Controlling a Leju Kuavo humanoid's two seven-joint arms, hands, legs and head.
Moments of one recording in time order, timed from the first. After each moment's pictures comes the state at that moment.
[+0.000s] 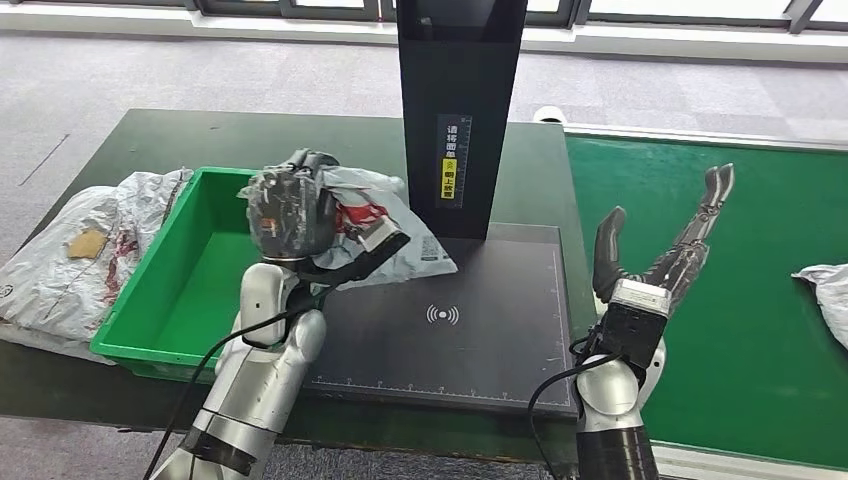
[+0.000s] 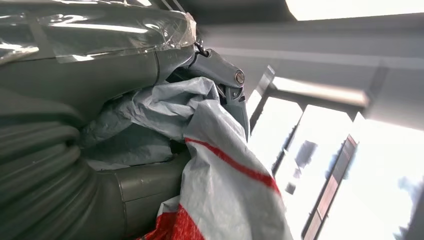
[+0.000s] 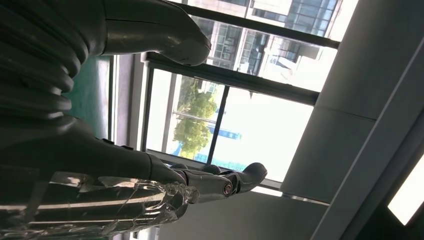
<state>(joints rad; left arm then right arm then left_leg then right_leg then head) -0.47 -0.28 -0.13 -1.13 -1.44 0.70 -0.08 -0.21 0.26 0.15 -1.48 0.40 -0.62 -0.63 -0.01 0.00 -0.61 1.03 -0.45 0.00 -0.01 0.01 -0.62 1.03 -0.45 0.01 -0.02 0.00</state>
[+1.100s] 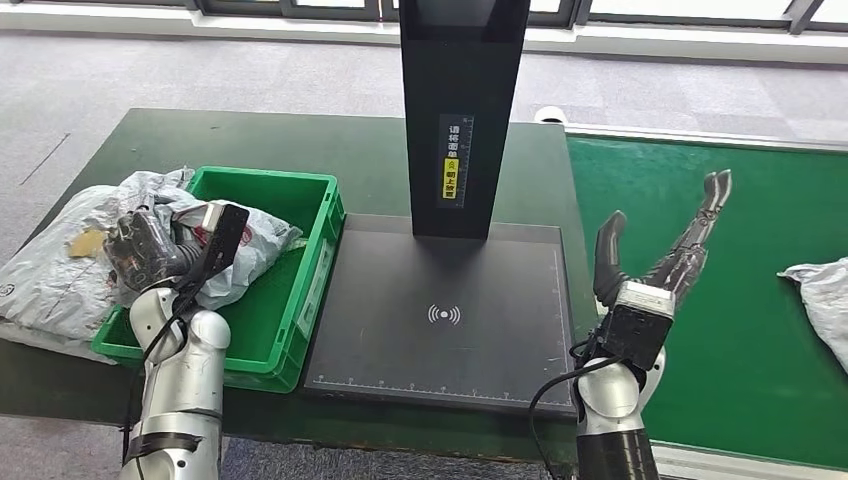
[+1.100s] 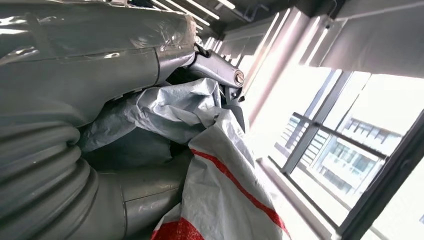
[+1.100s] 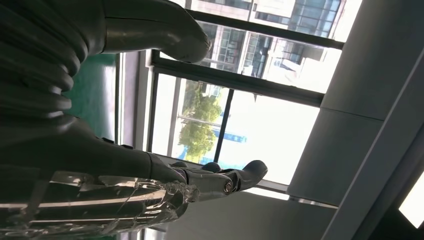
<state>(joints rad) -0.48 -0.23 0.44 -1.00 -1.39 0.70 -0.10 -0.20 0.25 0.15 -1.47 0.37 -0.62 -0.63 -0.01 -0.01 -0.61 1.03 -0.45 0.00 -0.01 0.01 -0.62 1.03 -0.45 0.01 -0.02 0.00</state>
